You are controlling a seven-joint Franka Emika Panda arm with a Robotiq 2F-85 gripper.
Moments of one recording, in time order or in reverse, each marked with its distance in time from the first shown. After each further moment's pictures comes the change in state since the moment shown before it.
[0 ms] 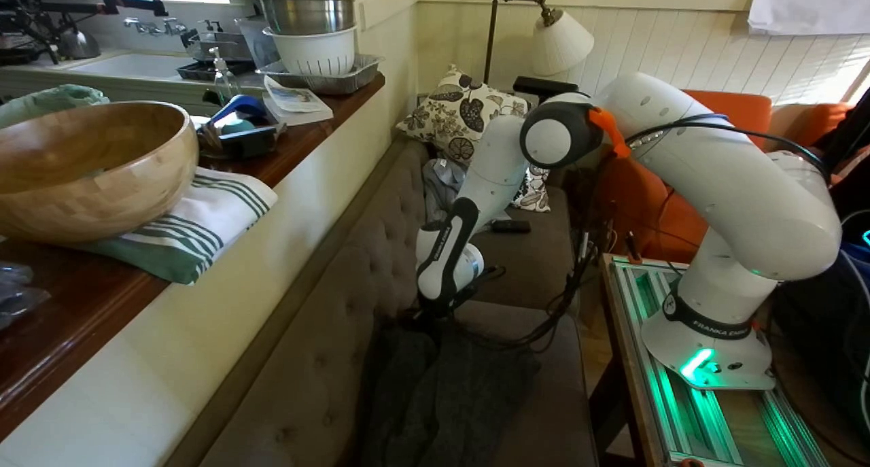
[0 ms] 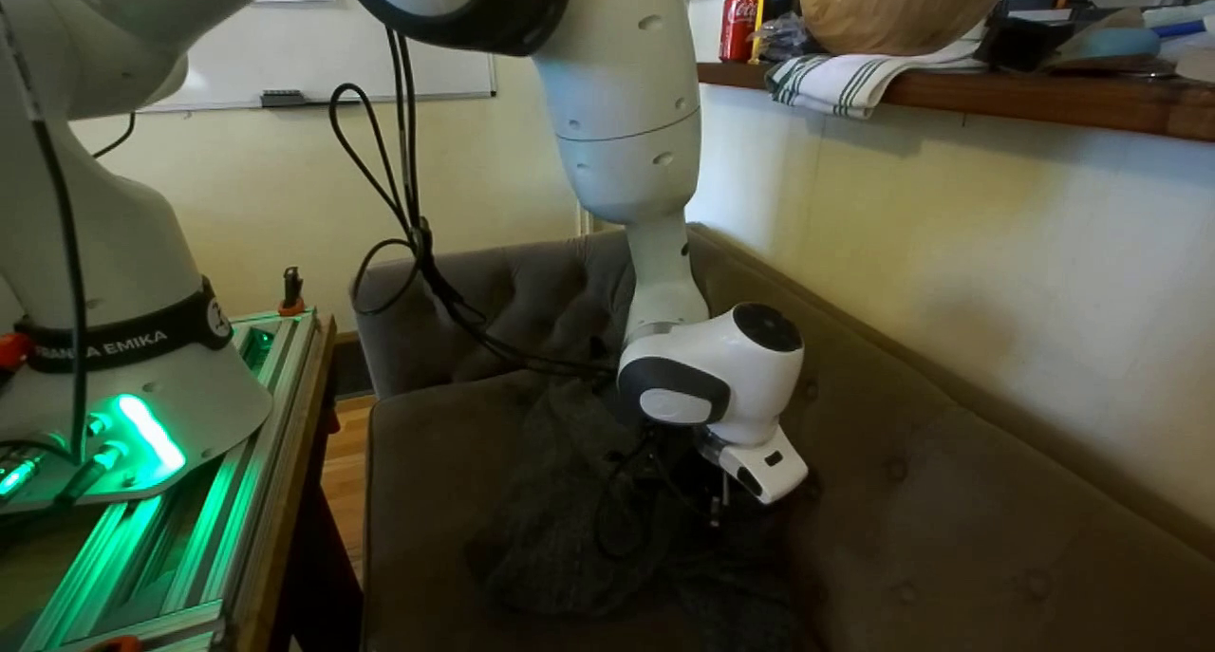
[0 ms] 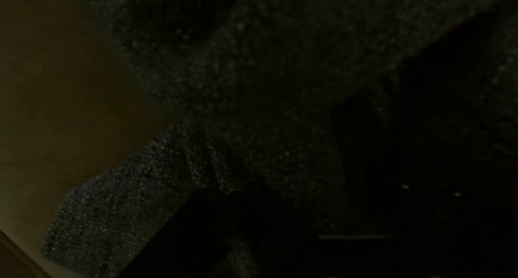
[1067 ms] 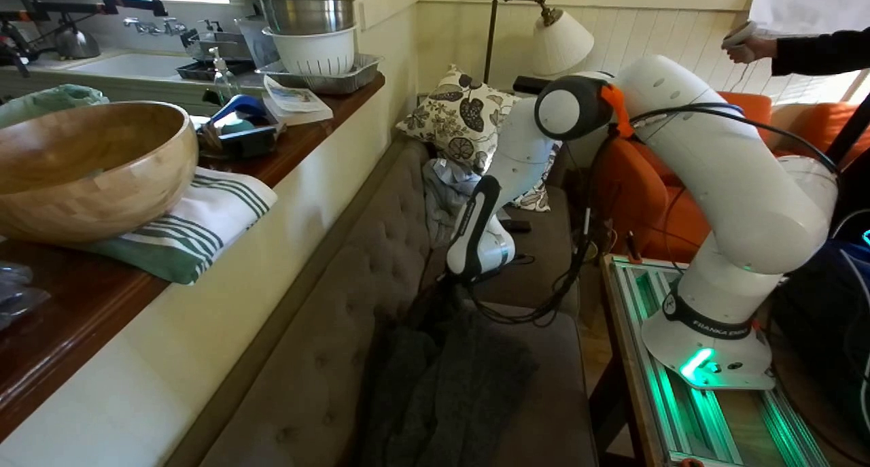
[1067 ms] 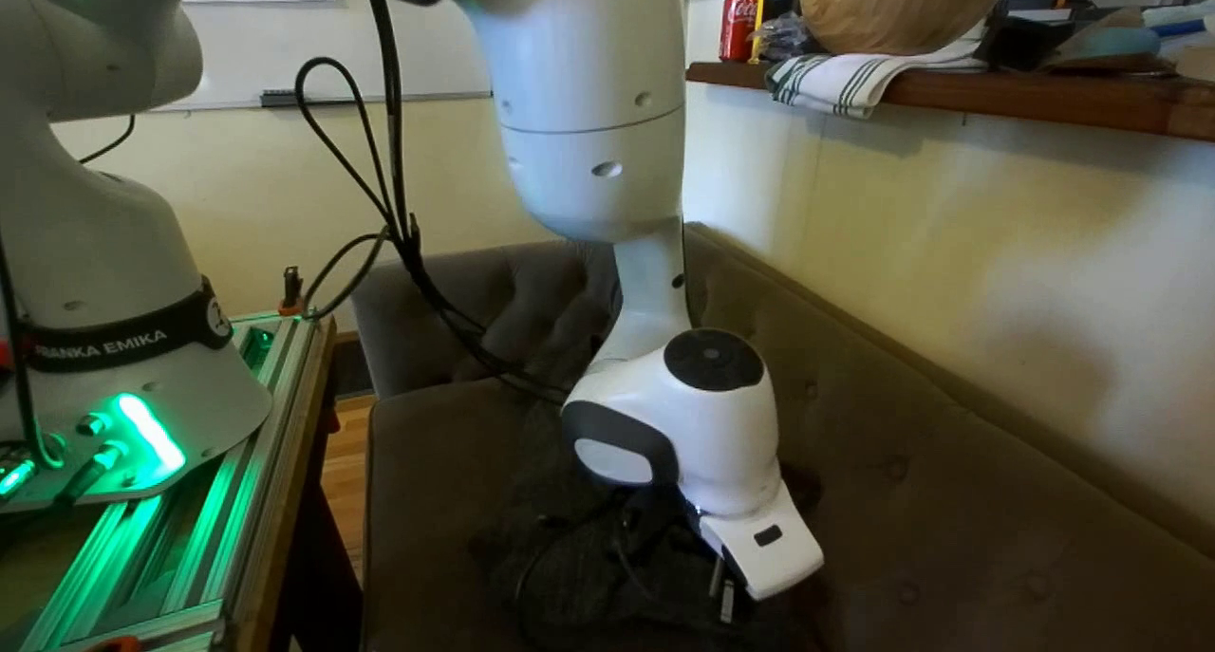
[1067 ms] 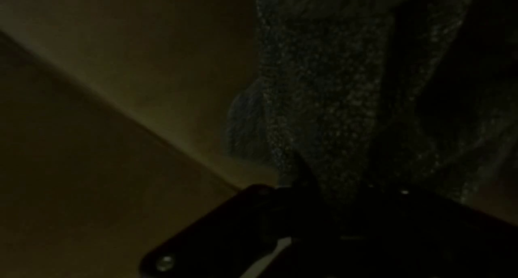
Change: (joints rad) arm -0.219 -0.079 0.013 -0.202 0.066 0.386 -0.038
